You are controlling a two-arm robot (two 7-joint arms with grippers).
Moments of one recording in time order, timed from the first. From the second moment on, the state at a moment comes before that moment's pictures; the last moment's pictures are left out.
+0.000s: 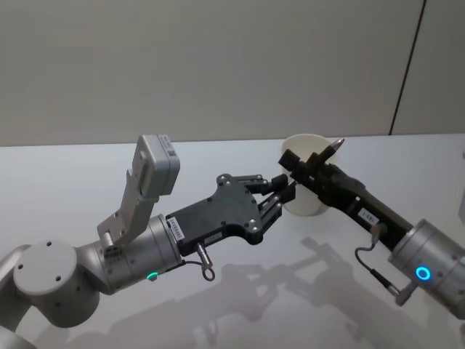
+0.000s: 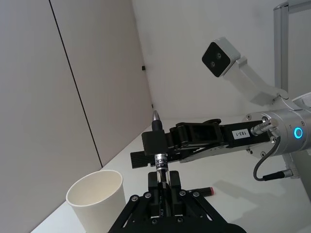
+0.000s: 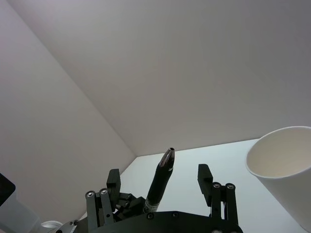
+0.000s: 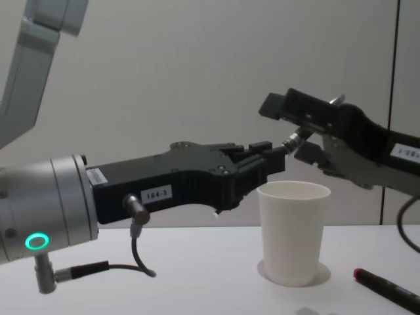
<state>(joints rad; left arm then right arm) -0.23 0.44 0.41 -1.64 -0.45 -0.05 -0.70 0.03 0.29 -0.28 -1.80 0.95 0.25 0.34</state>
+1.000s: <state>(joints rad) -0.23 0.44 0.41 -1.64 -0.45 -0.05 -0.70 0.05 0.27 -0.30 -1.78 0.94 0.27 0.34</state>
